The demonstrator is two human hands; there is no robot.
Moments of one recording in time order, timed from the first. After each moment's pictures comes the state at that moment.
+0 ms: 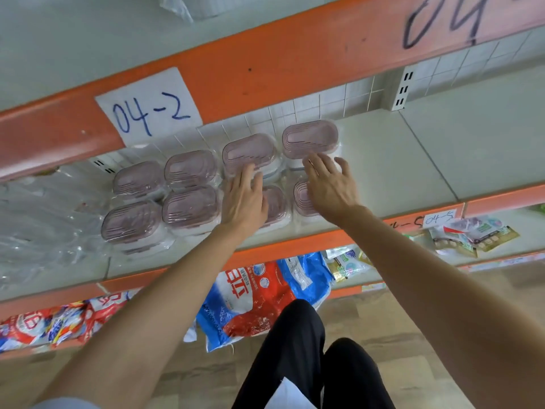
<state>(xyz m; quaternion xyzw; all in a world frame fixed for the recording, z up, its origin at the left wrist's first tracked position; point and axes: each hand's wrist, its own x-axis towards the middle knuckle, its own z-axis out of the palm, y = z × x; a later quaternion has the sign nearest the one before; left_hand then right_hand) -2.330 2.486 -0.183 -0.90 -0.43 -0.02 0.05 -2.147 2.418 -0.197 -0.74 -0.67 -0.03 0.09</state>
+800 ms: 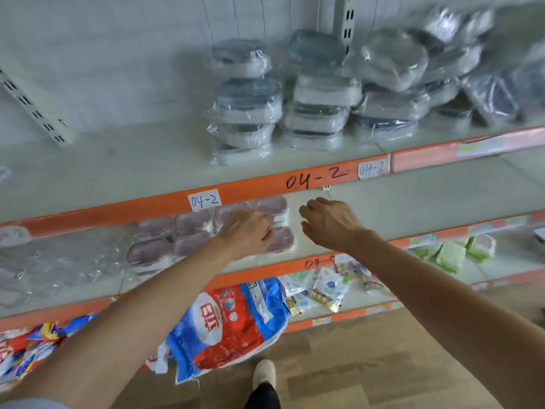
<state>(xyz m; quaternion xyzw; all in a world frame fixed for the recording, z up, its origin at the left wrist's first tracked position) -2.298 2.343 0.057 -0.96 -0.26 -0.08 0.03 -2.112 2.253 0.062 -0.67 -0.74 -0.08 0.06</state>
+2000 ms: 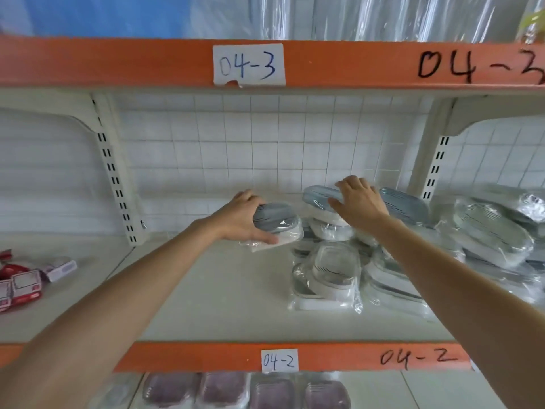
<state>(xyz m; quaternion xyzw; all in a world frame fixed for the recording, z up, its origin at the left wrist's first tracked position) -2.373 2.576 0.252 -0.90 -0.39 -0.16 -0.08 -2.113 2.512 0.258 -0.73 -0.64 -0.17 0.17</state>
